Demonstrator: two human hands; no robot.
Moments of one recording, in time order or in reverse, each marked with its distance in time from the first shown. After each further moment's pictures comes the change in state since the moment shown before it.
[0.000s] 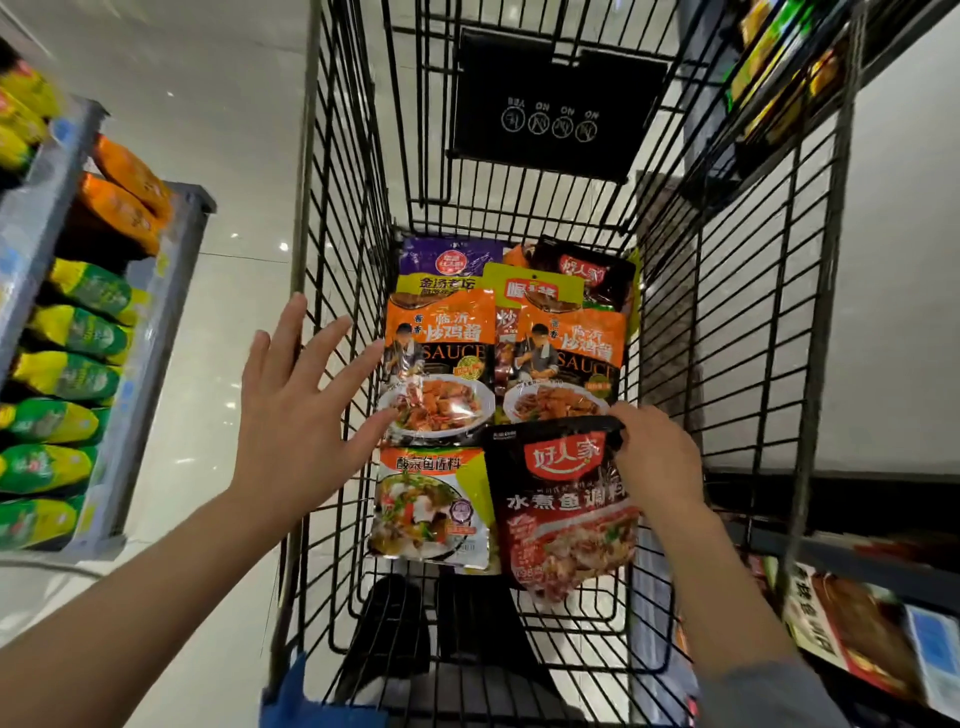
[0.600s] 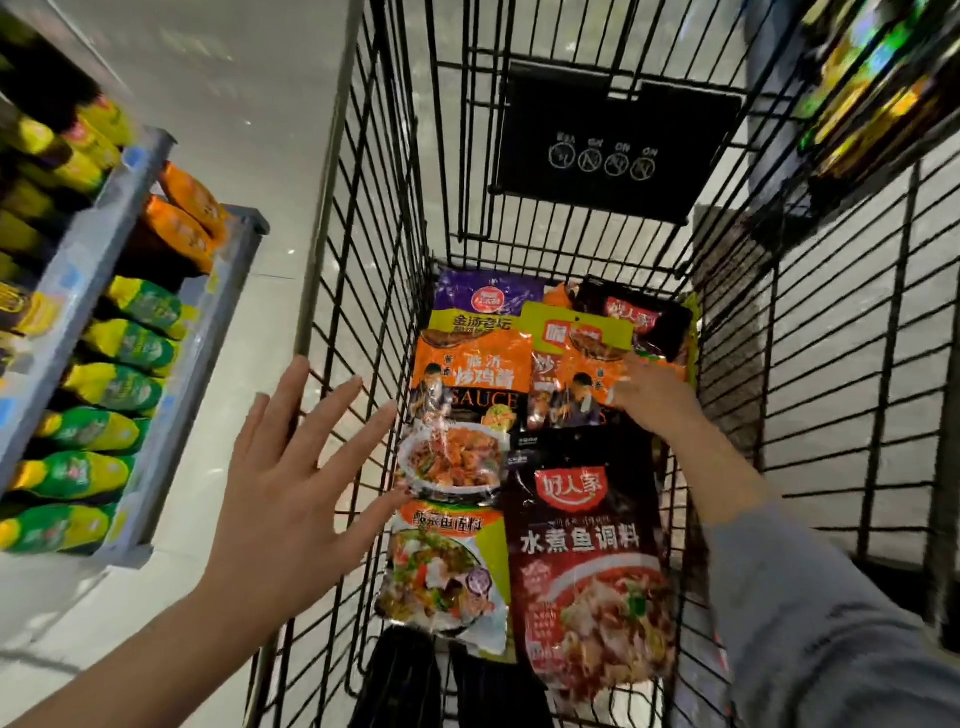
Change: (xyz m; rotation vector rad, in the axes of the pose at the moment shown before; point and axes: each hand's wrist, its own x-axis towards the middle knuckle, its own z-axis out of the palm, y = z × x) left_hand 0.001 0.004 -0.002 0.016 -0.009 -0.005; right_hand 0.180 -0.014 0.017 0.073 -0.133 -0.104
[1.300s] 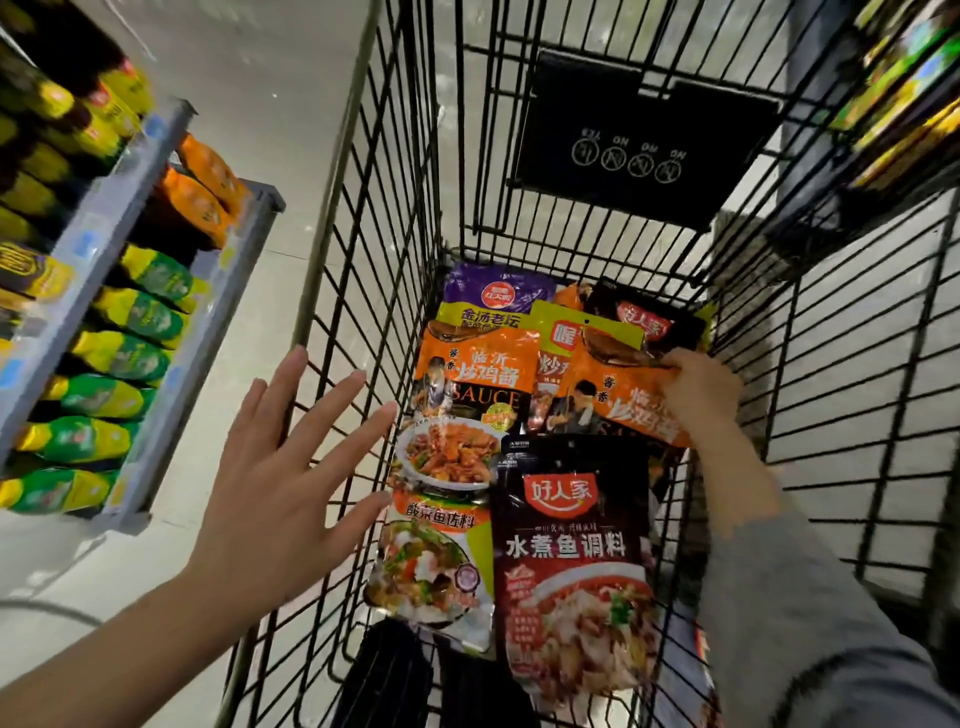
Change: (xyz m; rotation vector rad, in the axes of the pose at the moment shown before) left_hand 0.003 0.003 0.000 0.065 -0.017 0.035; right_hand 0.025 0.031 -0.013 -0.061 0.275 0.107
